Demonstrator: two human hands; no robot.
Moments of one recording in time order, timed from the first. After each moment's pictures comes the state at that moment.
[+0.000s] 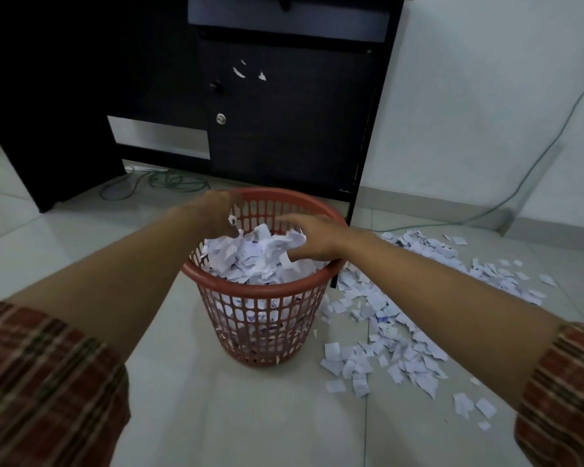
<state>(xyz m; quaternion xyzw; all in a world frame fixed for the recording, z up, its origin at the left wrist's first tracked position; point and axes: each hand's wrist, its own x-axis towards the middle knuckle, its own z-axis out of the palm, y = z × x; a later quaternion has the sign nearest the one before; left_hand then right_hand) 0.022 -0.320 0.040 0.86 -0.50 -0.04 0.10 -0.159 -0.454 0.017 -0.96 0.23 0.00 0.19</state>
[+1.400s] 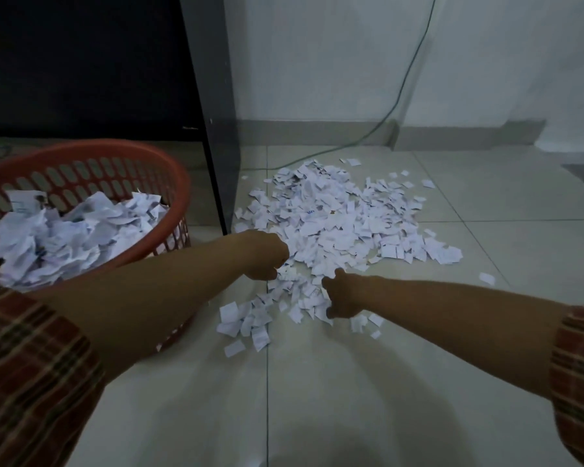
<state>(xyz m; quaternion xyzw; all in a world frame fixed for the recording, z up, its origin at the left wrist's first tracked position) -0.231 -0.483 -0.074 0.57 -0.78 -0.07 -0.24 -0.416 -0.518 -0.141 -0.83 0.43 0.33 0.09</state>
